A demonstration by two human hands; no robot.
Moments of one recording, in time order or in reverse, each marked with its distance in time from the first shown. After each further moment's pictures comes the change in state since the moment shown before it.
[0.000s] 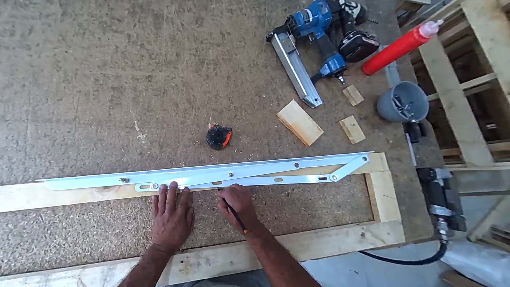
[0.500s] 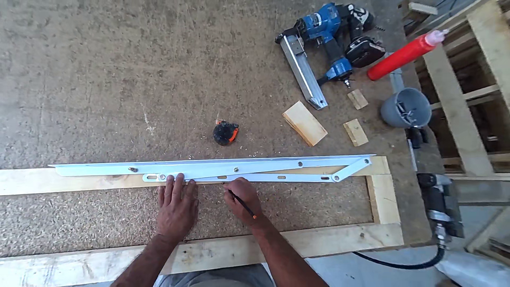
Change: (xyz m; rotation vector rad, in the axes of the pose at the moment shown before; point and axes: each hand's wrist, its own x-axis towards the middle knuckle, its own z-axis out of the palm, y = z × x) left_hand -0.003 -0.002 0.001 -0.027 -0.029 -0.005; right_hand -0.003 0.008 -0.002 0.096 -0.031 0.030
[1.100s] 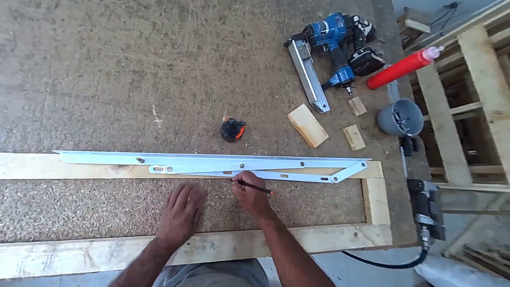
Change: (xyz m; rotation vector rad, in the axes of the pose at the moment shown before) left_hand -0.020 0.003 -0.034 -0.258 -0.035 0.080; right_hand 0.018 -0.019 -0.023 0.065 -0.150 0.290
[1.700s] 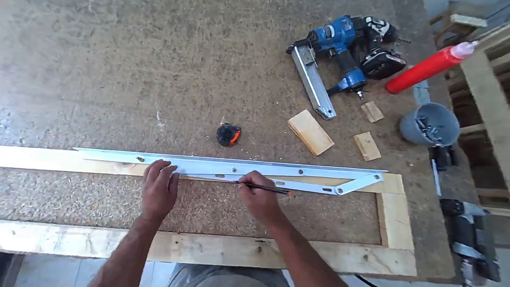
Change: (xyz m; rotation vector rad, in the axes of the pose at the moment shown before) left_hand 0.054 -0.015 -0.023 0.024 0.307 -0.218; right_hand 0.008 0.001 -0.060 0.210 -0.090 0.011
